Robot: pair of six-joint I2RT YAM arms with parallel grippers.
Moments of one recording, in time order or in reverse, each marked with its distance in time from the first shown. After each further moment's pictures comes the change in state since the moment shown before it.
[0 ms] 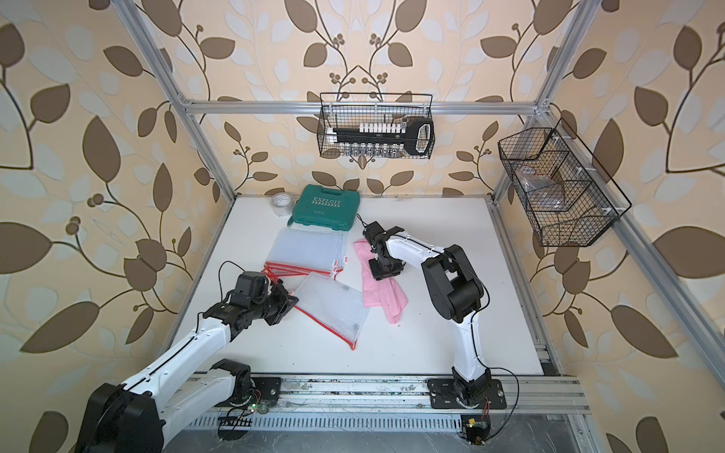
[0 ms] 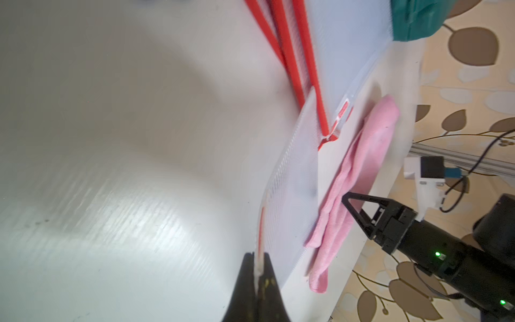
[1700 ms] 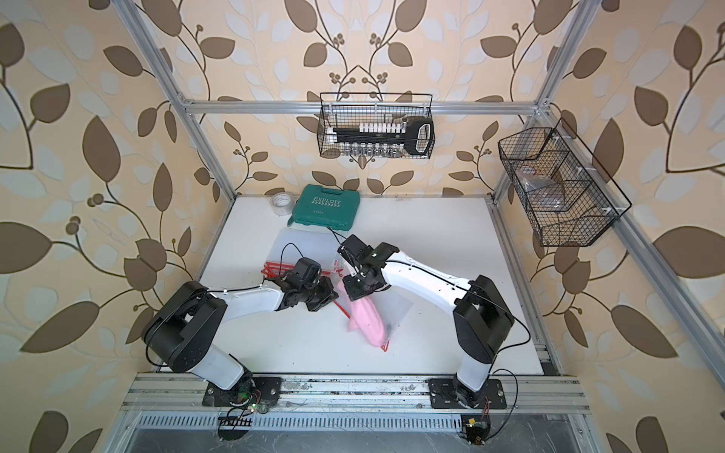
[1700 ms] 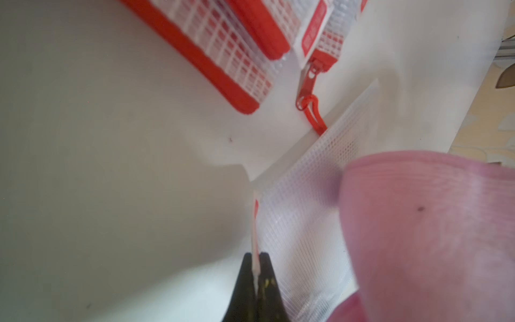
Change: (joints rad) left arm -0.308 0.605 0.272 0.282 -0.031 0.037; right arm 0.267 -0.267 -0.106 0.018 -0.195 0.132
